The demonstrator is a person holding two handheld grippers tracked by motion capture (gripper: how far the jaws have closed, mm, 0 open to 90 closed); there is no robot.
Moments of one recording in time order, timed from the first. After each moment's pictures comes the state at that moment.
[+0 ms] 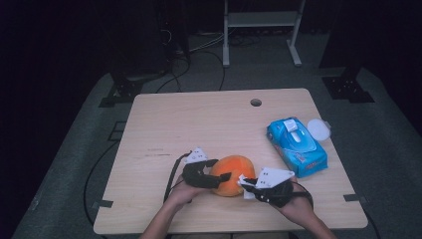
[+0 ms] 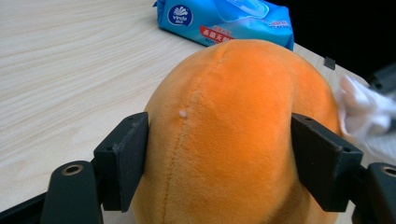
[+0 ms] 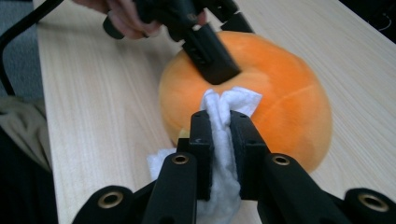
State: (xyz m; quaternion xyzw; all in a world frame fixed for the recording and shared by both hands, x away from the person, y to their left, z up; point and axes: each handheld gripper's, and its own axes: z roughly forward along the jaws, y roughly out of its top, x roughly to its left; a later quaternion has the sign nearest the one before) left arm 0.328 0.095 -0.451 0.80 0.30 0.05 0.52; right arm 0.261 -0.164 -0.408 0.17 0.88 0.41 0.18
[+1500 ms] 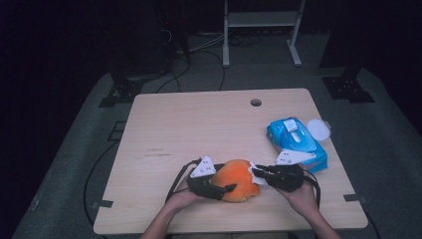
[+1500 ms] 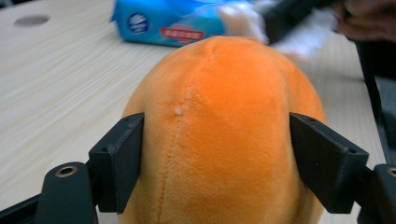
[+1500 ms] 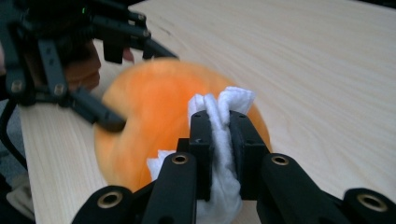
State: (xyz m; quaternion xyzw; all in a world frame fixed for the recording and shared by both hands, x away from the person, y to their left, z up) left arm 0.304 0.076 -0.449 0.84 0.16 0.10 0.51; right arm 0.294 -0.201 -0.414 0.30 0.81 0.49 0.12
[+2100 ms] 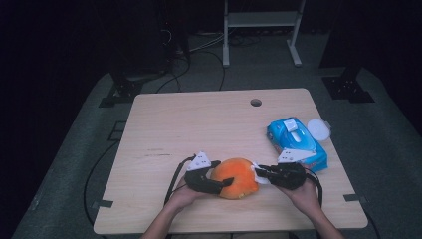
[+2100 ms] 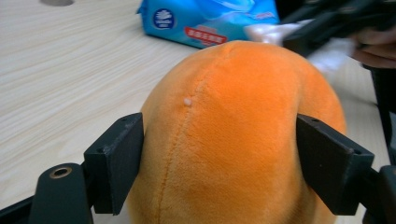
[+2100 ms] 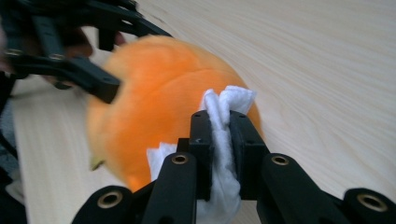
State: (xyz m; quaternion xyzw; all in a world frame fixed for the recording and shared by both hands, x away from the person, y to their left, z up) left arm 0.321 0.089 -0.454 0.80 0.27 0.07 0.53; right arm 0.301 -0.210 -0.422 0.32 0.82 0.47 0.10
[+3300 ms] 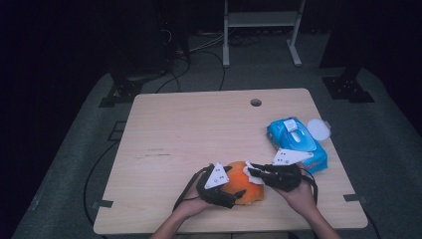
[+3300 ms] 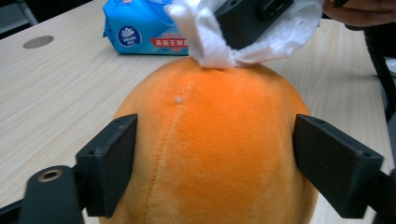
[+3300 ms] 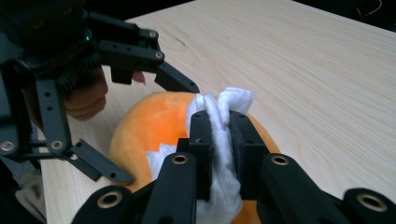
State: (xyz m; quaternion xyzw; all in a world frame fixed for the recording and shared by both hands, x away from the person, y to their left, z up) left arm 0.285 0.054 -0.443 0.84 0.17 0.14 0.50; right arm 0.292 -0.192 -0.407 0.27 0.82 0.49 0.12
